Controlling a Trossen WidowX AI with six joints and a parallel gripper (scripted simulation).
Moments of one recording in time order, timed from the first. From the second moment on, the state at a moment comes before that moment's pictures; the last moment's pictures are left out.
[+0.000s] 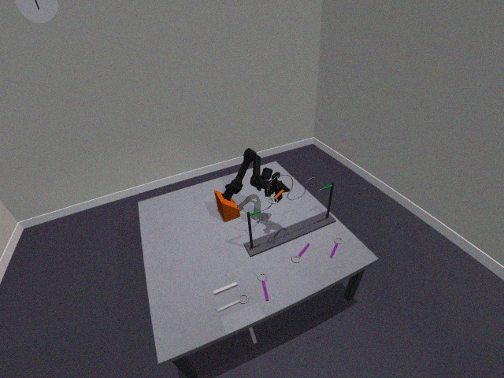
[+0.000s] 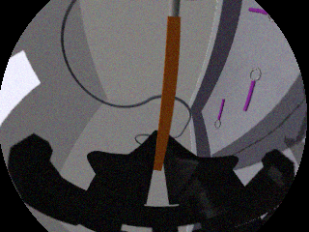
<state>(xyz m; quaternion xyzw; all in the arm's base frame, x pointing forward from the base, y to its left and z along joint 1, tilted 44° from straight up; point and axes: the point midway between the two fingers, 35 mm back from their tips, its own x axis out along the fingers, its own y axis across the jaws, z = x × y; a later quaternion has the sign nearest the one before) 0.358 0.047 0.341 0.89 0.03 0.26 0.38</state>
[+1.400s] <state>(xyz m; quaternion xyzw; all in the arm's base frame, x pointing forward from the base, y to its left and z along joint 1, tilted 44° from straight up) 0.369 0.088 0.269 0.76 0.07 0.20 0.61</state>
